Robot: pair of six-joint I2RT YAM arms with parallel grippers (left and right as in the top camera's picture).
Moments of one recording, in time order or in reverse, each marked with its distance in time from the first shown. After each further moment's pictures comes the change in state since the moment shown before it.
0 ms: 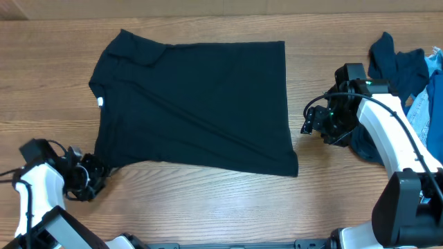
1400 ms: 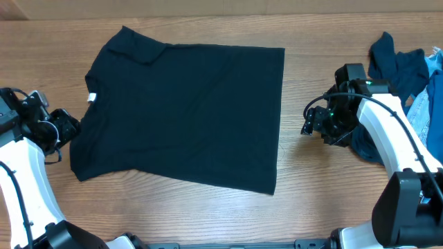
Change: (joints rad) left arm -0.098 -0.003 0.423 -0.041 -0.138 0.118; right arm 0.000 0.000 0.000 -0.007 0.000 -0.022
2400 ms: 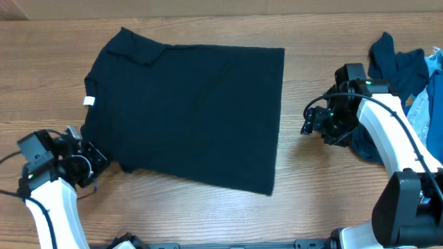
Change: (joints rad) left arm 0.000 -0.259 -0.419 0.112 0.229 -0.137; right arm 0.000 0.000 0.000 0.002 0.000 -0.005
